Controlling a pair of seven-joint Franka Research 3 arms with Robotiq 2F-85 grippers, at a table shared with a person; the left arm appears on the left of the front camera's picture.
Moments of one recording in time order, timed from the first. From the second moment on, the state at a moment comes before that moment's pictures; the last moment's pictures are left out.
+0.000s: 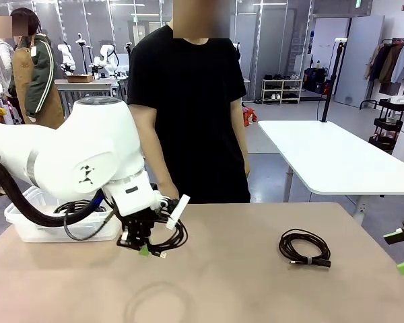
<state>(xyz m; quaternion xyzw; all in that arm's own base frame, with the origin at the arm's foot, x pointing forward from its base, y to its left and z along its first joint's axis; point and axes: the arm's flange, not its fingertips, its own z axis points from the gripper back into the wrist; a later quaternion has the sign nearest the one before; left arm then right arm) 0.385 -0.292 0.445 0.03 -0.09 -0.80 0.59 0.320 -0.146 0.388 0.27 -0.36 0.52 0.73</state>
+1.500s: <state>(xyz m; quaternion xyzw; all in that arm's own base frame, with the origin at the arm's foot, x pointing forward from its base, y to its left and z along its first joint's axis) 0.573 -0.008 0.439 -0.03 -0.09 -0.69 0.71 0.320 -0.146 0.389 0.27 -0.36 0.51 0.73</state>
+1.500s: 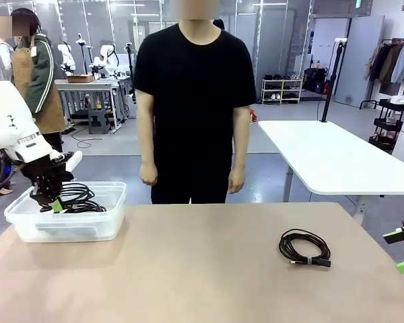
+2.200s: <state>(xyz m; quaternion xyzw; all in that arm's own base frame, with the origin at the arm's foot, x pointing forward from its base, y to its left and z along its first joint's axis) 0.583 -0.008 0.437 -0.02 -0.07 -0.68 0.73 0.320 -0.146 0.389 0.27 -0.36 0.51 0.73</state>
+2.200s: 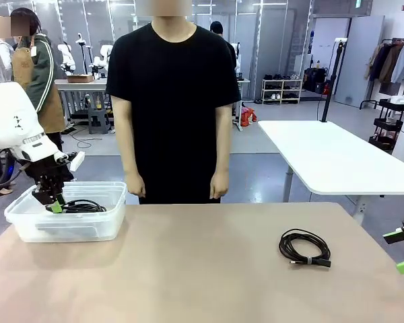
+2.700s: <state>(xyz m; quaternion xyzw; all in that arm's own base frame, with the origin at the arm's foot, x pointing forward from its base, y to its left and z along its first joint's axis) 0.585 -0.002 0.442 -0.02 -0.08 -0.67 0.73 0.320 -0.146 0.389 0.27 -0.36 0.51 0.73</state>
